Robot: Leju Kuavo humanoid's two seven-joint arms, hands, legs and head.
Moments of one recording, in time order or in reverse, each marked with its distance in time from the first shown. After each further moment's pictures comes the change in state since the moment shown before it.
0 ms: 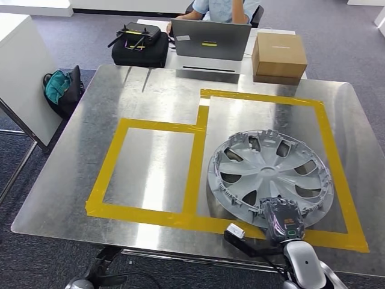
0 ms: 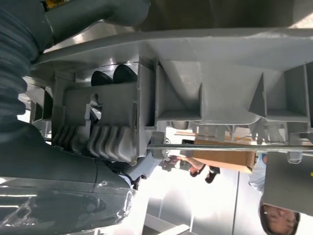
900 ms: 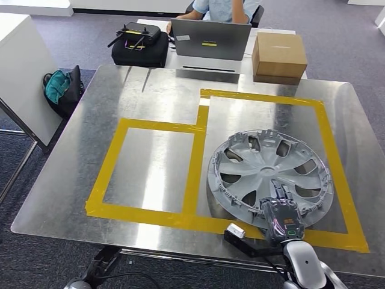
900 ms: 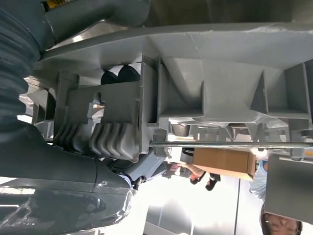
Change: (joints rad) left arm 0.008 0.008 -0.001 0.000 0.012 0.018 0.006; right arm 0.001 -0.003 0.002 -0.008 -0.005 0.019 0.013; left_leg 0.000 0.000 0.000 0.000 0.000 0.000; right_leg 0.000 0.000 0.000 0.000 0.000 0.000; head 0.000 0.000
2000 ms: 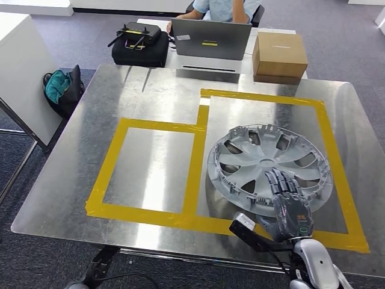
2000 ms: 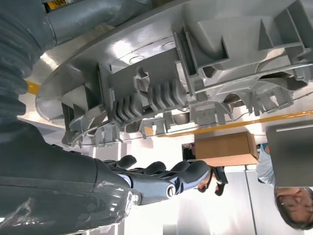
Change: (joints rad) left arm 0.012 0.004 0.000 0.000 0.024 0.004 -0.017; right arm 0.038 0.012 -0.075 -0.128 -0.159 -0.055 -0.032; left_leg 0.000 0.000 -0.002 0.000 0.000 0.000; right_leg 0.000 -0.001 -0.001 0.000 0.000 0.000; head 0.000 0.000
